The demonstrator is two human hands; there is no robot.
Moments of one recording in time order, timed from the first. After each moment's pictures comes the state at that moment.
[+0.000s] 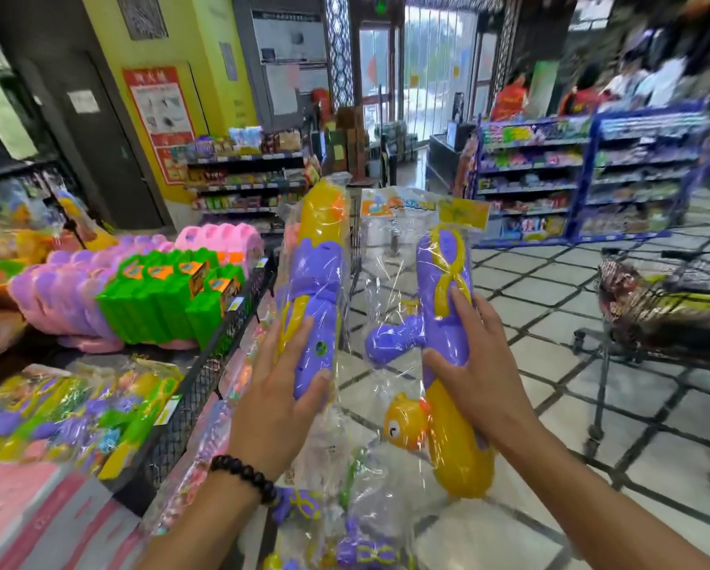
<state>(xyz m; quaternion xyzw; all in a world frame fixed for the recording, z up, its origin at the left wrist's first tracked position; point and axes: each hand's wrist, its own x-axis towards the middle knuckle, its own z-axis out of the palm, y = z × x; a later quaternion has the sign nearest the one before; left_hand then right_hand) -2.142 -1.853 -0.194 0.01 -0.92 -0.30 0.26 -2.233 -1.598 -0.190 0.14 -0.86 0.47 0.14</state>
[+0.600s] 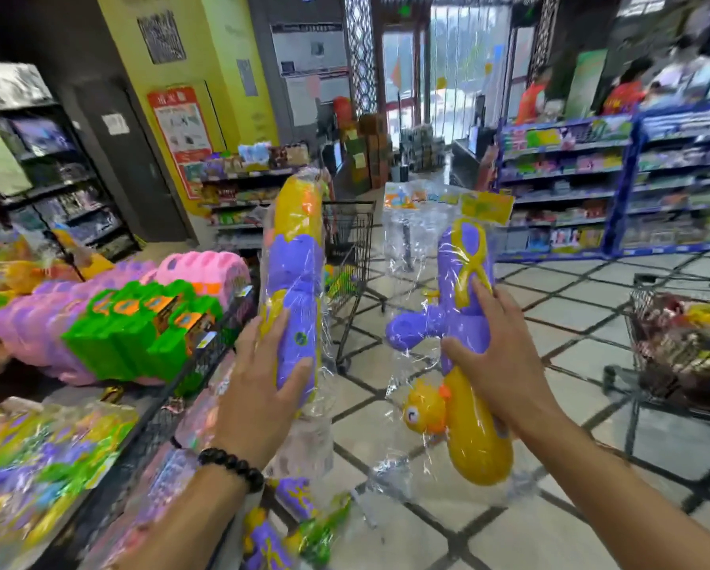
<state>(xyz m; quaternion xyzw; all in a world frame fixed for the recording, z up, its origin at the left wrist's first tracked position) -2.367 -1.736 -0.164 0.09 -0.91 -0.28 0.30 -2.484 -1.443 -0.160 0.16 -0.85 0.48 0.14</state>
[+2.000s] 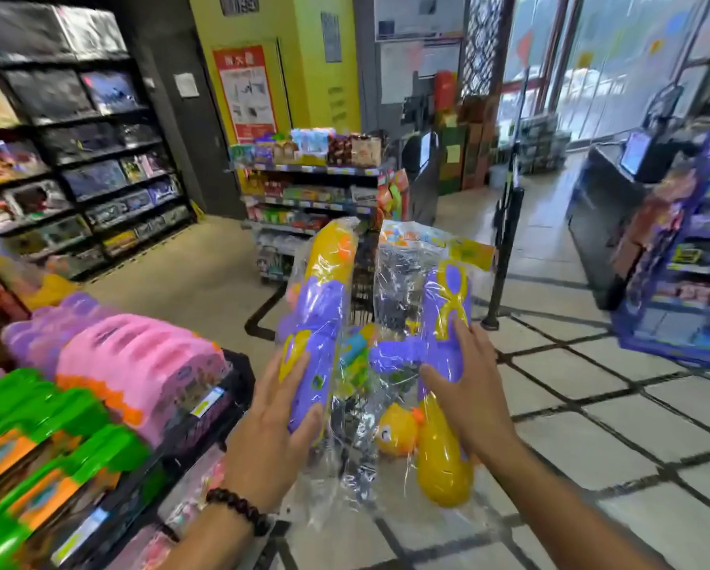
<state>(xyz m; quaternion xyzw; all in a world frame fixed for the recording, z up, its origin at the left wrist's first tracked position) -3.088 -2.022 -0.223 0.20 -0.91 -0.24 0.29 -3.290 -1.822 -0.223 0.26 -0.82 0.51 0.00</state>
